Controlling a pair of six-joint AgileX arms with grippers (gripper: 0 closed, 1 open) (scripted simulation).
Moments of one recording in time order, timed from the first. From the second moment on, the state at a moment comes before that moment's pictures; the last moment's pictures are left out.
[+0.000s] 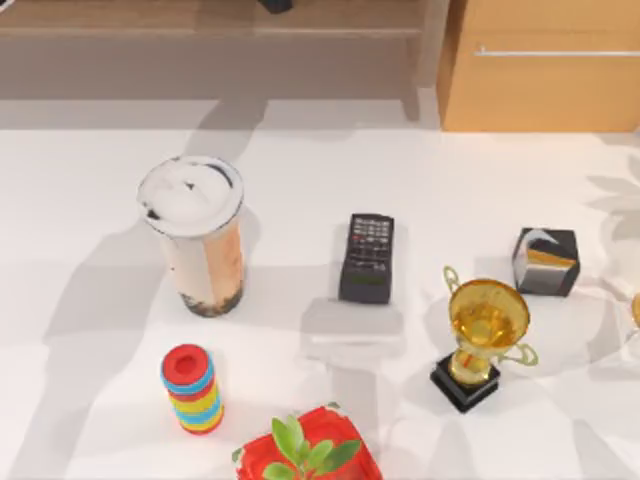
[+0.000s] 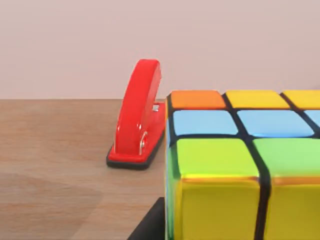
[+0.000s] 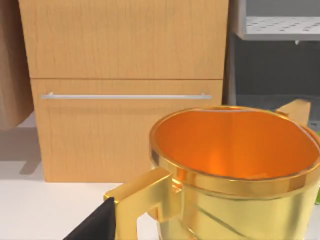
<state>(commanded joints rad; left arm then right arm) -0.42 1.99 1.93 0.07 -0.37 0.02 0.00 0.00 0.00 0.00 0.00 0.00</state>
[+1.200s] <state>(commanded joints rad) -0.03 1.86 1.47 -1.06 0.02 -0.02 0.00 0.00 0.00 0.00 0.00 0.00</state>
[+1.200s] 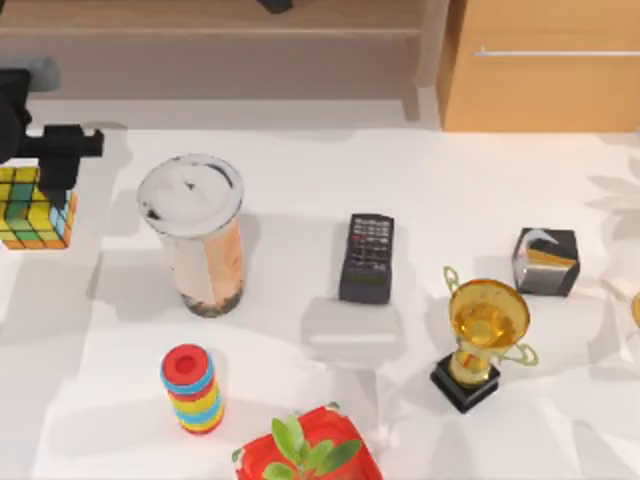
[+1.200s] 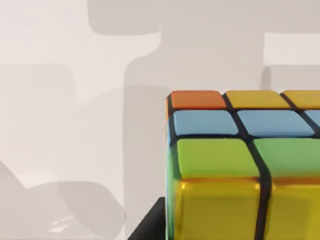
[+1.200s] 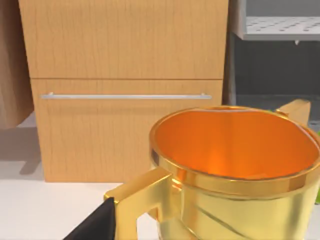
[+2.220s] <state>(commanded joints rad) -0.03 1.92 1.44 -1.06 0.00 -0.02 0.00 0.00 0.00 0.00 0.00 0.00</state>
